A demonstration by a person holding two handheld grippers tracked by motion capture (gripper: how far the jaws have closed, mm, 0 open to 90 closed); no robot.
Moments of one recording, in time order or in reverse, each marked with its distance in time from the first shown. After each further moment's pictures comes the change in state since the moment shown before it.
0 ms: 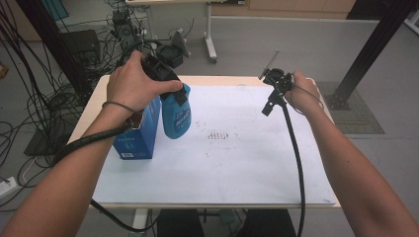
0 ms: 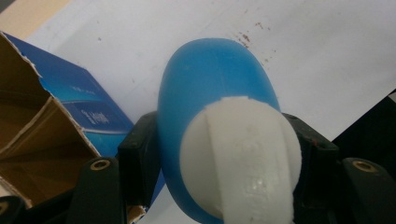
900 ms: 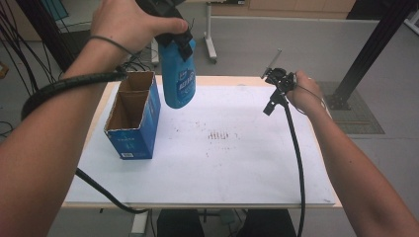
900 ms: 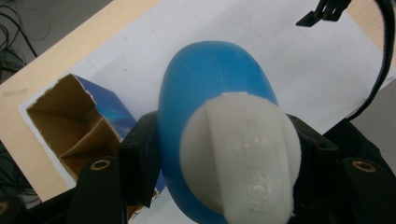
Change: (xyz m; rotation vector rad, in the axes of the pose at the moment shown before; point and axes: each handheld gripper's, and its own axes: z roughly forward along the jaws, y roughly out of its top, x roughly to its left) left arm -0.006 0.046 -0.109 -0.061 0.013 -0.057; right arm -0.003 -0.004 -0.002 -0.012 -0.001 0.014
